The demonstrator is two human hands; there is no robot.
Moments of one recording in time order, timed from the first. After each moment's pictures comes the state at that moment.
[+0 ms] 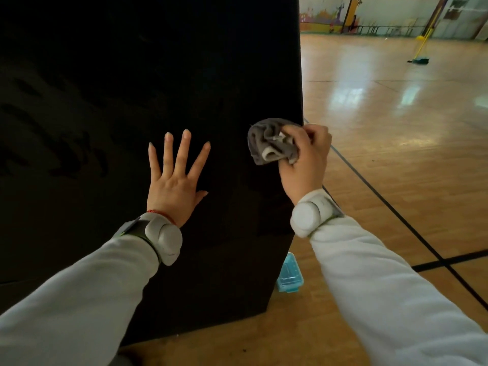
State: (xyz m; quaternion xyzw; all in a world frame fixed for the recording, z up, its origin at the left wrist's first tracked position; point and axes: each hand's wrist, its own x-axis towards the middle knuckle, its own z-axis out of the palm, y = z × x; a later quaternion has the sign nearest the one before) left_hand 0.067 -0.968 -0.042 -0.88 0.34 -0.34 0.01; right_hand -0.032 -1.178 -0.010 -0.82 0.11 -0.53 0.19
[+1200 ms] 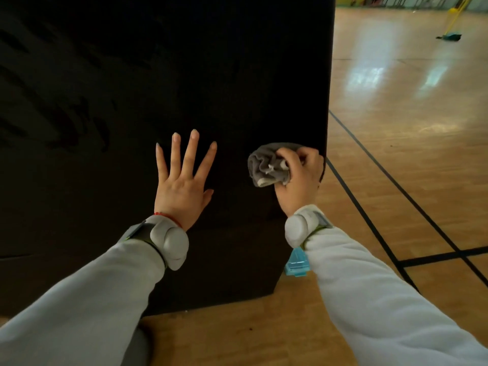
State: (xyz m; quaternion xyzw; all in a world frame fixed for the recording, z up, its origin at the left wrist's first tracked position) left_hand 0.059 -0.956 -0.083 -0.89 0.34 -0.29 -0.02; right_hand -0.021 -1.165 -0.099 -0.85 0.13 -0.49 0.16
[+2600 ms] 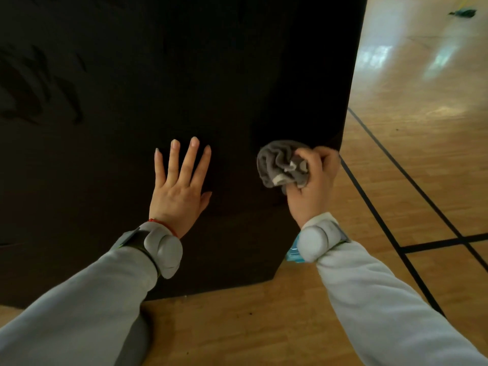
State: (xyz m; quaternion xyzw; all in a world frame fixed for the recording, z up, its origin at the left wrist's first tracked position) left_hand 0.064 -0.951 -0.138 -0.88 0.36 -0.31 -0.01; right_hand -0.038 -1.163 -0.135 -0.83 0.14 -0.47 0.25
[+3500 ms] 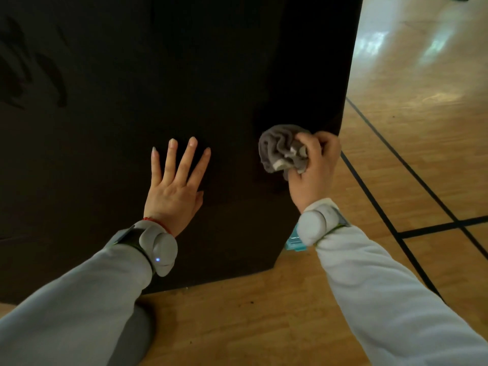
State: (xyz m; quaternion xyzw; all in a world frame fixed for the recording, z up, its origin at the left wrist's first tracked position) left_hand 0.061 -0.941 -0.158 -0.87 0.40 -0.29 -0.01; right_hand -0.040 -1.164 -0.148 -0.84 0.17 -0.47 0.21
